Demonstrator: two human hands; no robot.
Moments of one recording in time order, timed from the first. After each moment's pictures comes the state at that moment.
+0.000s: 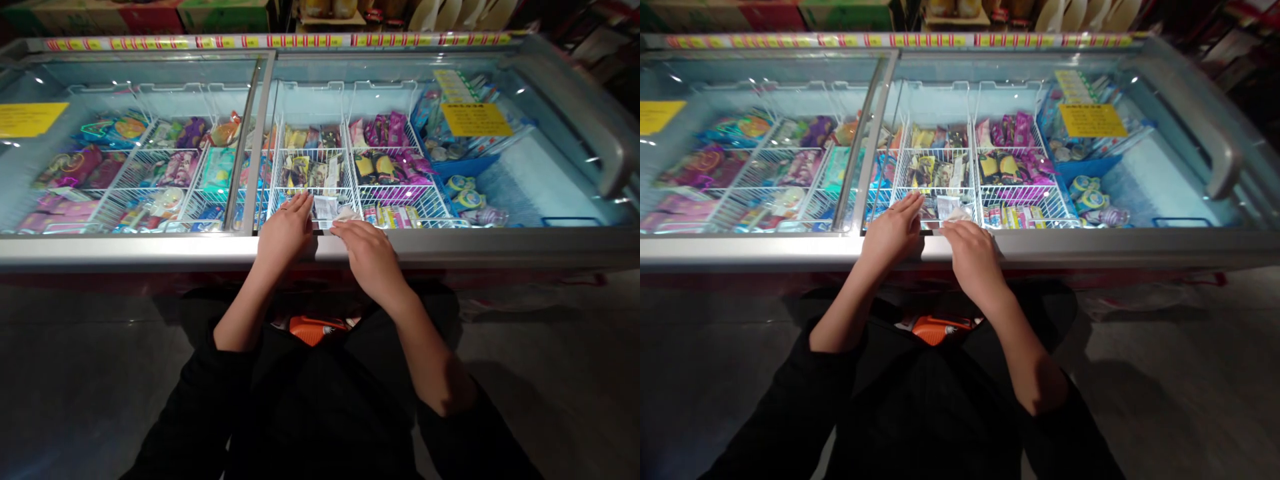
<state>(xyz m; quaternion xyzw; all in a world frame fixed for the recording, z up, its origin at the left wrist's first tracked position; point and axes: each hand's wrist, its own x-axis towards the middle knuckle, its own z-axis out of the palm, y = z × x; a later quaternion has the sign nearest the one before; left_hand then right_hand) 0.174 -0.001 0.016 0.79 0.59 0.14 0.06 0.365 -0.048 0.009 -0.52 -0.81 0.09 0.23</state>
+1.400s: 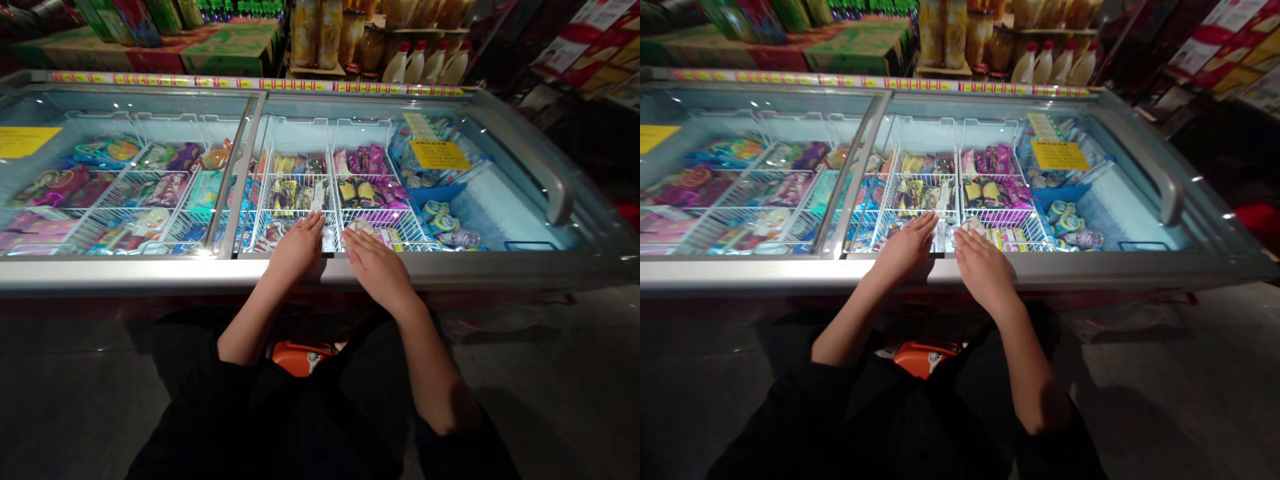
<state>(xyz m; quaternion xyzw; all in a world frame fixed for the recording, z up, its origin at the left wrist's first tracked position) 0.224 0.019 0.016 0.83 0.52 0.16 0.11 0.426 -0.022 0.003 -0.56 -0.81 0.07 0.18</state>
